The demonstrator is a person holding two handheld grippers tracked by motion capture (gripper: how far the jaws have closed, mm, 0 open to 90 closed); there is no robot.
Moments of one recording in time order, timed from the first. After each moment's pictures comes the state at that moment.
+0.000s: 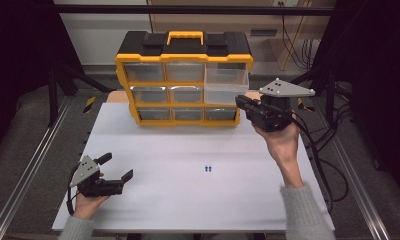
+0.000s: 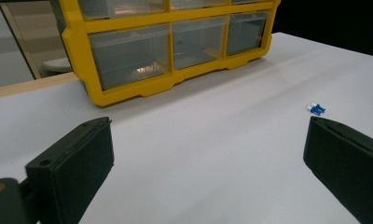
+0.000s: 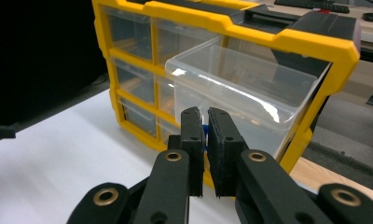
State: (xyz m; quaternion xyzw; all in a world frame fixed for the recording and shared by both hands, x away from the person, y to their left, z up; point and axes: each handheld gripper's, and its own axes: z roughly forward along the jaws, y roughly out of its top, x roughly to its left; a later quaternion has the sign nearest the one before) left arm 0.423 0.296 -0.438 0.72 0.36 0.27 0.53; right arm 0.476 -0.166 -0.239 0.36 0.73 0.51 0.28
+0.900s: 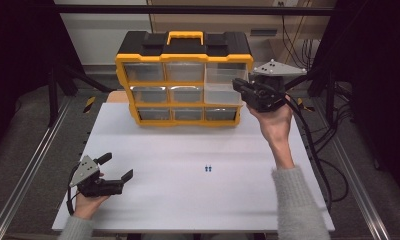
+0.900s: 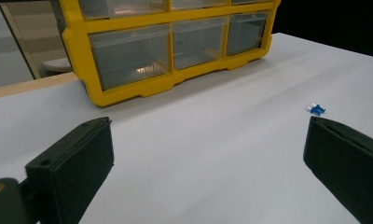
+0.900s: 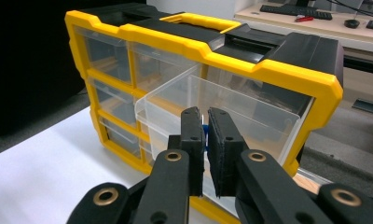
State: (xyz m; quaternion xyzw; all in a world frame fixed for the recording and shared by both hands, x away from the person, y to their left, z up) left arm 0.424 0.297 -0.438 0.72 0.36 0.27 0.53; right arm 0.512 -0.156 -0.223 0.38 0.71 0.51 0.30
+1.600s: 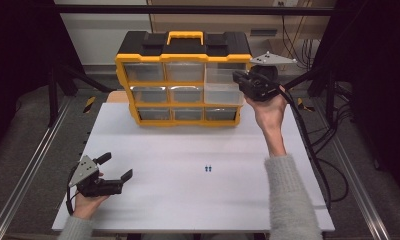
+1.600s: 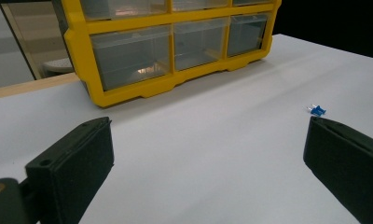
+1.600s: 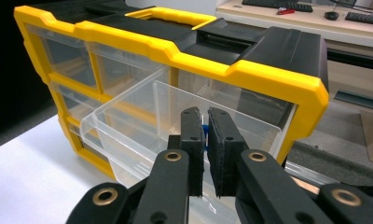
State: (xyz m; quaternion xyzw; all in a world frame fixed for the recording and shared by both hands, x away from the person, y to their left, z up) left arm 0.424 0.298 -0.438 0.72 0.36 0.27 0.54; right arm 0.547 -0.153 -0.228 0.40 0.71 0.49 0.31
